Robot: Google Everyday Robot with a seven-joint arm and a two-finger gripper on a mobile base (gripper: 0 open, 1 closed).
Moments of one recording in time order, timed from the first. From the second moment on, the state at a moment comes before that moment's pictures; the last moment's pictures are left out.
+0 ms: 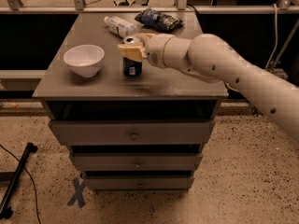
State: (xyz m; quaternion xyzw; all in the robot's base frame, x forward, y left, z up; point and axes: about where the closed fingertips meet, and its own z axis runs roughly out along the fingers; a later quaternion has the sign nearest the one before) arm 0.705 0.041 0.911 -0.35 0.68 0.25 0.59
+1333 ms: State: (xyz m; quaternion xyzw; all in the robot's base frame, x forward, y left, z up) arm 0.709 0.021 0.941 -0.34 0.67 0.25 0.61
